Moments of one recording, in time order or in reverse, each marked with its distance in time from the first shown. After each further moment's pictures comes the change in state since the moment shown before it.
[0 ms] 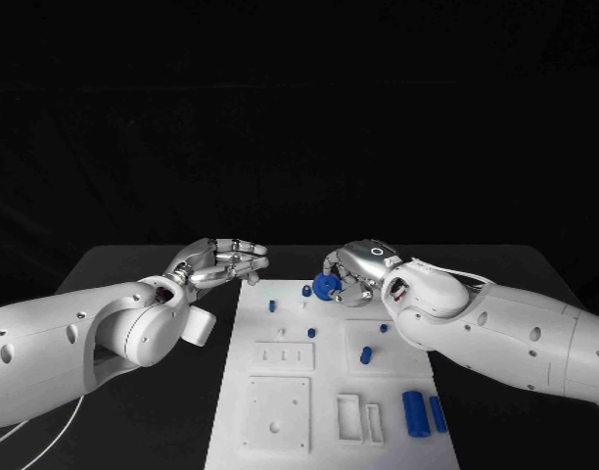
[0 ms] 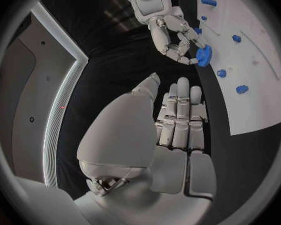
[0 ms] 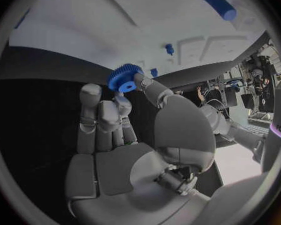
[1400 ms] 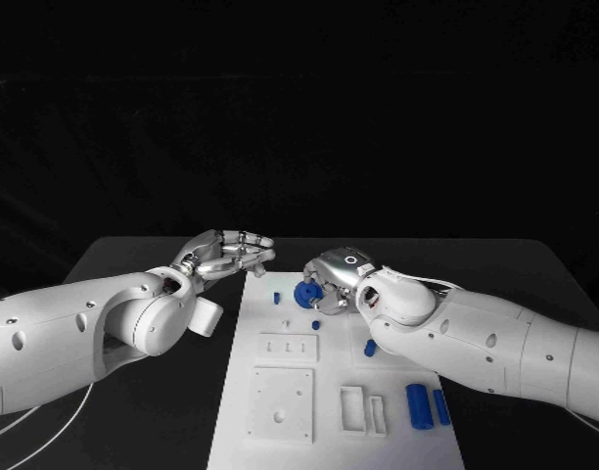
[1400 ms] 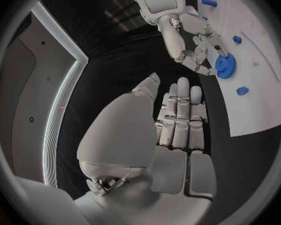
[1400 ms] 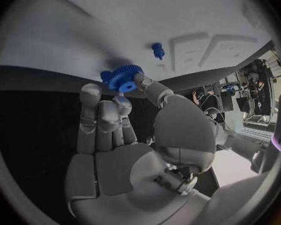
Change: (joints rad) left arm 0.000 0.005 0.000 0.000 0.000 0.000 0.000; left_hand 0.000 0.000 0.000 0.000 0.000 0.000 0.000 0.000 -0.001 0.003 0.003 0.000 0.001 0.000 0.000 0.000 -0.001 -0.007 0.000 0.000 0.000 -0.001; right arm -0.044 0.134 -0.017 -0.101 -0.047 0.009 -0.013; right_hand -0.005 -0.005 0.007 0.007 -0.008 0.001 0.000 -0.007 0.000 0.000 0.000 0.000 -0.001 0.003 0.003 -0.004 0.002 0.001 0.000 0.001 0.000 0.000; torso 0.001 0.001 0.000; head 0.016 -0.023
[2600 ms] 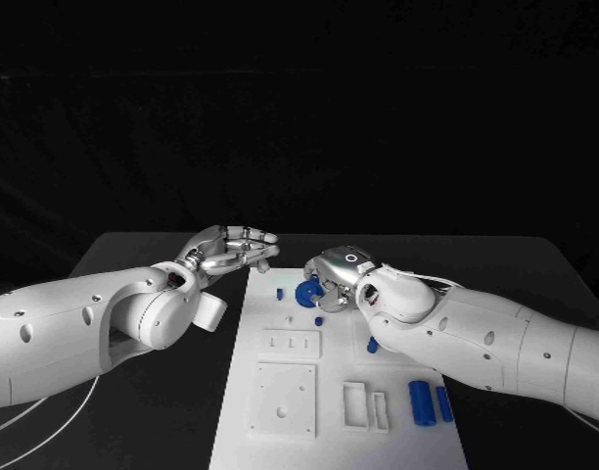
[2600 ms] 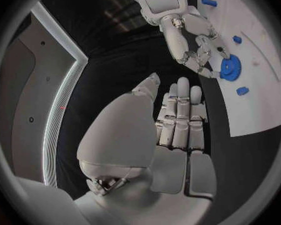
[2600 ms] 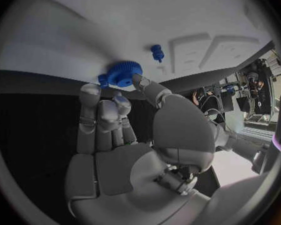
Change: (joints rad) left arm 0.000 0.002 0.000 -0.003 0.000 0.000 -0.002; left_hand 0.000 0.000 0.000 0.000 0.000 -0.005 0.002 0.000 -0.001 0.000 0.000 -0.004 0.001 0.000 0.000 0.000 -0.002 0.007 0.000 0.000 0.000 -0.001; right arm -0.003 0.021 0.000 -0.021 0.004 0.012 0.003; right_hand 0.009 -0.027 -0.016 0.007 -0.011 -0.060 0.052 -0.075 -0.040 -0.006 0.027 0.000 -0.008 -0.001 0.019 -0.012 0.007 0.000 -0.004 0.004 0.000 0.000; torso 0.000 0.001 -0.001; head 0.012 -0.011
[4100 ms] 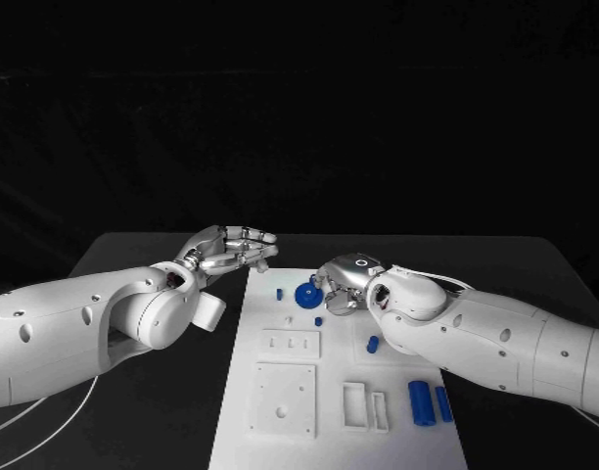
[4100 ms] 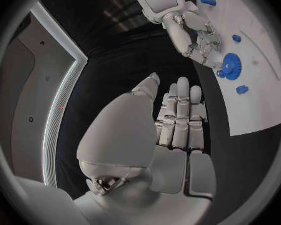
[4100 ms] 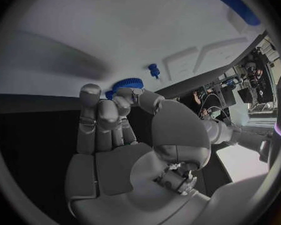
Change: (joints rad) left arm 0.000 -0.003 0.000 -0.003 0.000 0.000 -0.001; left_hand 0.000 0.000 0.000 0.000 0.000 -0.002 -0.002 0.000 -0.001 -0.001 -0.001 0.000 0.001 0.000 0.000 0.000 -0.001 -0.010 -0.004 -0.004 0.000 -0.001; right arm 0.000 -0.047 0.000 0.025 0.090 0.094 0.019; right_hand -0.069 0.166 0.255 -0.075 0.512 -0.043 -0.004 -0.006 -0.016 -0.011 0.003 0.015 -0.009 0.000 0.007 -0.010 0.021 0.000 -0.011 0.000 0.000 0.000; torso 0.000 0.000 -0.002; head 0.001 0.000
